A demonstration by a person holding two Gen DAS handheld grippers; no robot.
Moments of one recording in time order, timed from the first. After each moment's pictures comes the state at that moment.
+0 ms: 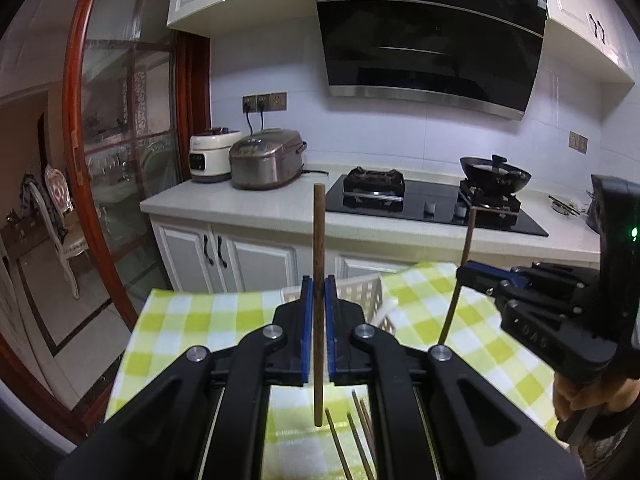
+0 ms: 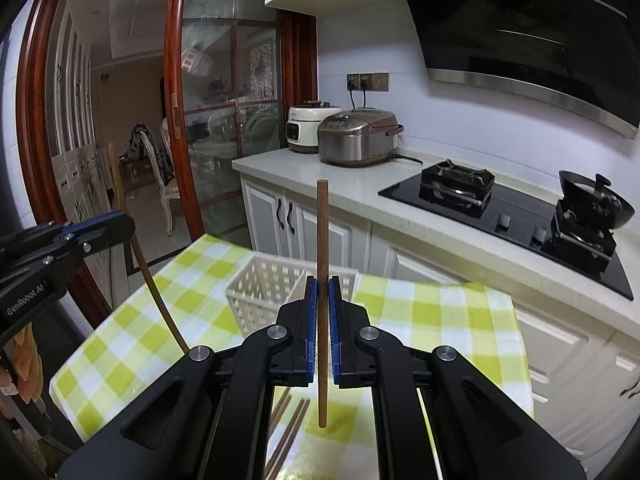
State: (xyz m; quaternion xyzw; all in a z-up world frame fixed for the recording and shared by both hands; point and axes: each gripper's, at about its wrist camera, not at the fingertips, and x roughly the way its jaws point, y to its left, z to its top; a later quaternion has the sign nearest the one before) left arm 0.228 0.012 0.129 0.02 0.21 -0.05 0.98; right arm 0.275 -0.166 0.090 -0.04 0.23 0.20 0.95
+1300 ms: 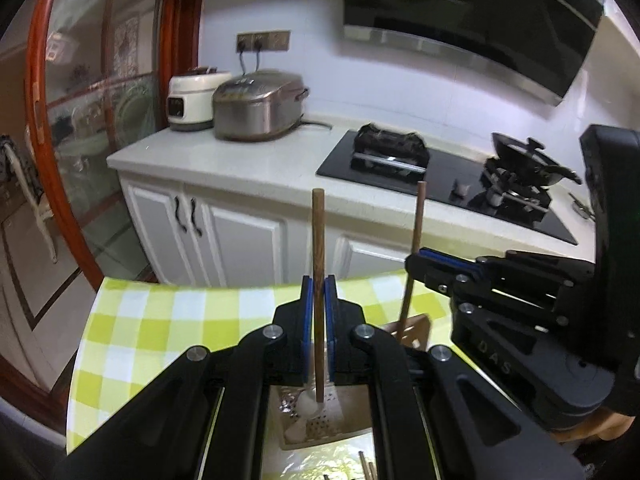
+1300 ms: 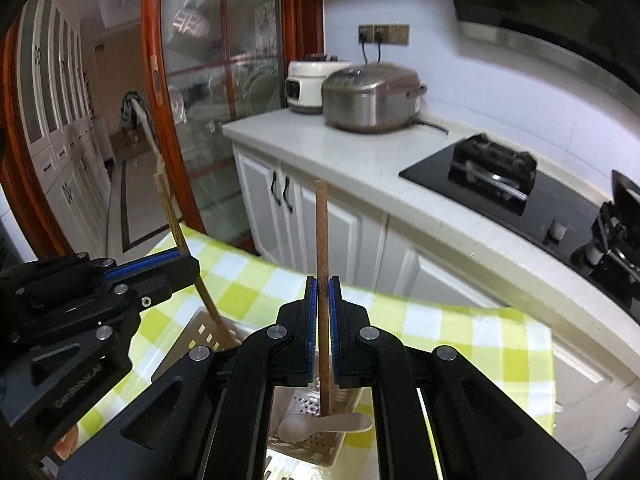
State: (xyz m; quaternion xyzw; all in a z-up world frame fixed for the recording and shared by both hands) left arm 0.414 0.029 0.075 -0.02 0.31 -0.06 0.95; right arm 0.440 -0.111 0.060 -0.06 0.32 0.22 0.92
